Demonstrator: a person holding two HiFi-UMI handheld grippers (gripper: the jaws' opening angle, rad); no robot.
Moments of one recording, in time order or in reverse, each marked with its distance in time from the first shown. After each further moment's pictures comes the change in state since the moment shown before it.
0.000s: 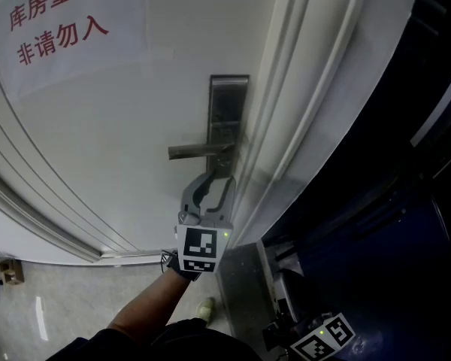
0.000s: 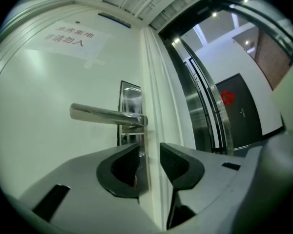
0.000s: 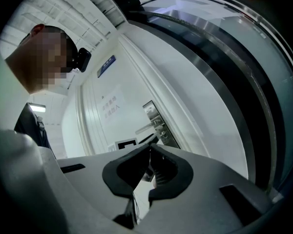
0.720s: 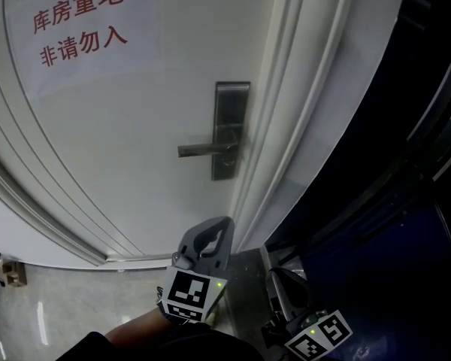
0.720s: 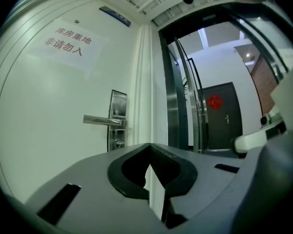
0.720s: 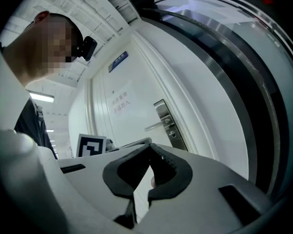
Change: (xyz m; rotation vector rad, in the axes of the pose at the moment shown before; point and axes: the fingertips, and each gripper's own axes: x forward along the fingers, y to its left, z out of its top) left arm -0.105 -0.054 0.025 -0.087 0.123 -0.159; right arm -0.007 0.033 -0.006 -0.099 0.023 0.059
